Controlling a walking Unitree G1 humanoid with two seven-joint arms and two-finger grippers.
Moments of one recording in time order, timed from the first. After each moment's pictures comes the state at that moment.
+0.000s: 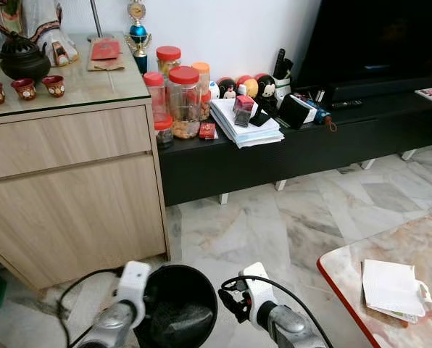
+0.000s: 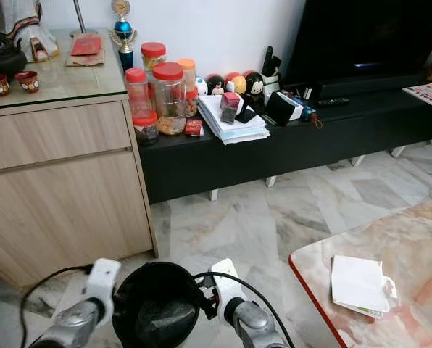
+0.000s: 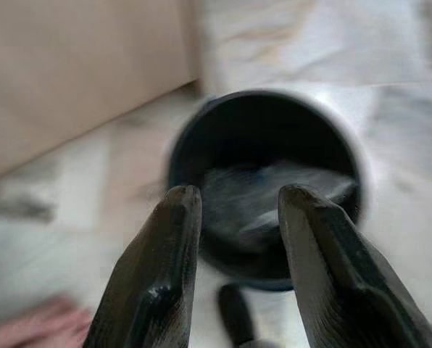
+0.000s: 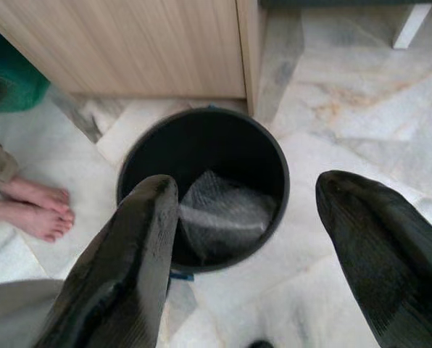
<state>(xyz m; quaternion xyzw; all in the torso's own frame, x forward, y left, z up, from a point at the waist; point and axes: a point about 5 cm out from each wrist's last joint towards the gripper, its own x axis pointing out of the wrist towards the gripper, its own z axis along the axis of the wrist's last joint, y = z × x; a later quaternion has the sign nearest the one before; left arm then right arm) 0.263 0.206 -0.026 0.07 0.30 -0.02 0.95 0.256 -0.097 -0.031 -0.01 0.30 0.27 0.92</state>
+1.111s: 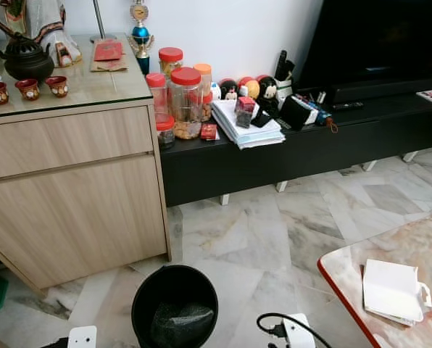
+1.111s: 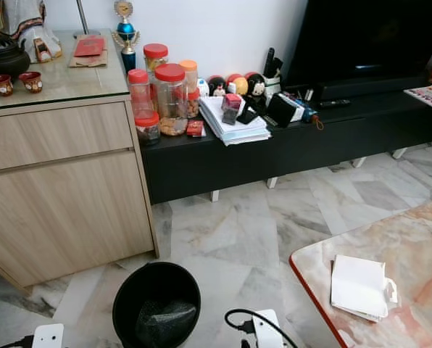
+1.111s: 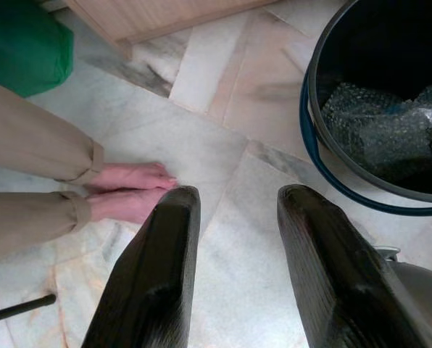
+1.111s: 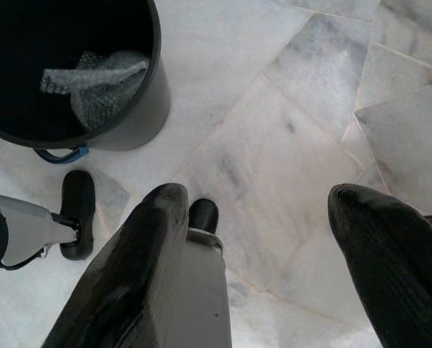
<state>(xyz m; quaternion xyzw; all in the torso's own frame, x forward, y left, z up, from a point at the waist) 0.170 0.248 -0.070 0.07 0.37 0.17 0.91 0.185 -0.158 -0.085 -0.02 0.46 0.06 0.89</state>
